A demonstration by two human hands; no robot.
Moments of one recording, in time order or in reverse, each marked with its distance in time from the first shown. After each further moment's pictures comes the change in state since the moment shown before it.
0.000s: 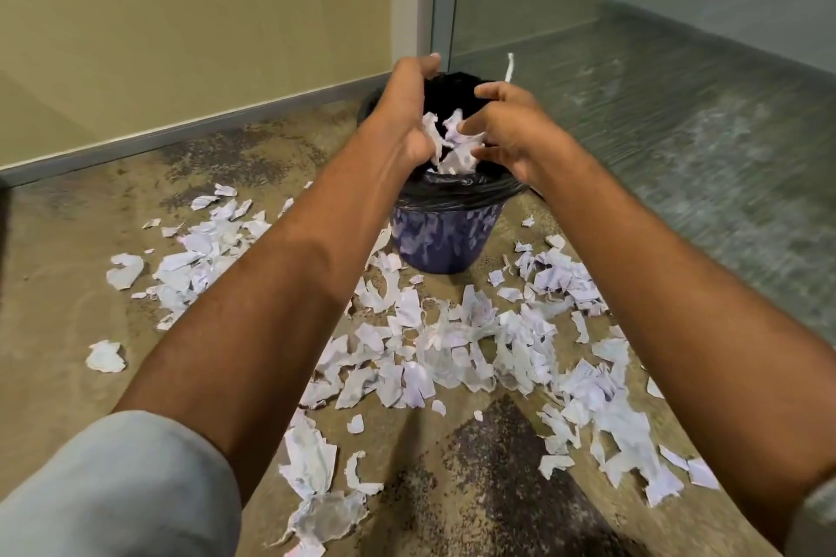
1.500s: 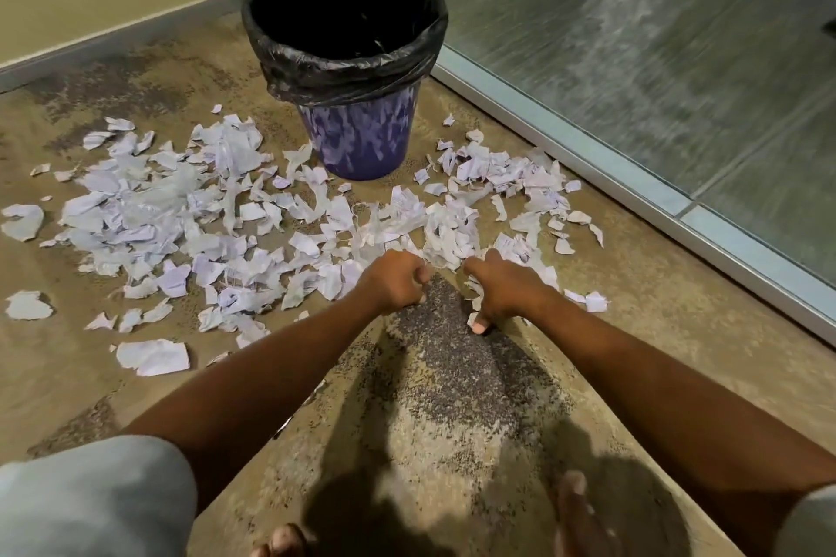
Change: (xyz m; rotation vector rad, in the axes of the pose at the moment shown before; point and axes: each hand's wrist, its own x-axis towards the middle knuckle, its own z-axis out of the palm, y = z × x) left_hand -0.047 -0.321 -0.088 1.527 -0.497 0.113; right_hand -0.211 0.279 -0.101 -1.313 -0.384 0.242
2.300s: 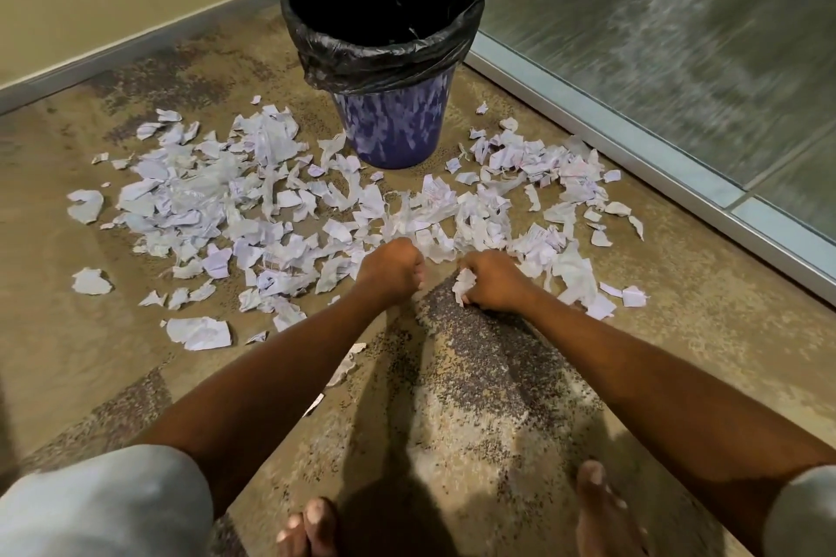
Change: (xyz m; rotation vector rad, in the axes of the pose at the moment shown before) left_hand -0.019 -0.038 -0.005 0.149 0.194 0.006; right_hand 0.020 -0.044 0.026 0.353 0.156 -0.154
